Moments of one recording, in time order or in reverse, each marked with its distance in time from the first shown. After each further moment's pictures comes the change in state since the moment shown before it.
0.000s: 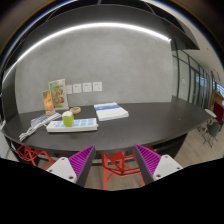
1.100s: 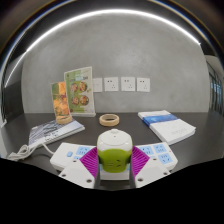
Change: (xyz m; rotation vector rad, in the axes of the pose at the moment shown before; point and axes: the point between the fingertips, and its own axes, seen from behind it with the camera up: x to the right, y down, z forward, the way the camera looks) arm -0.223 -0.045 0.308 0.065 -0.204 -0.062
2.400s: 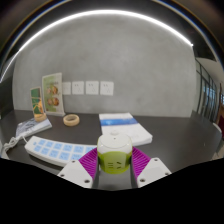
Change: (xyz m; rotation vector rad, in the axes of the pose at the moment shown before) arm 0.197 -0.032 -0.073 -0.046 0.134 -0.046
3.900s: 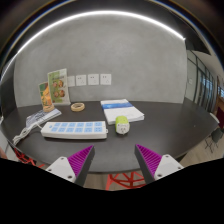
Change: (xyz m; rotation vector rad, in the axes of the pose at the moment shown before) arm -0.014 0.057 -0.133 -0.102 0.027 0.052
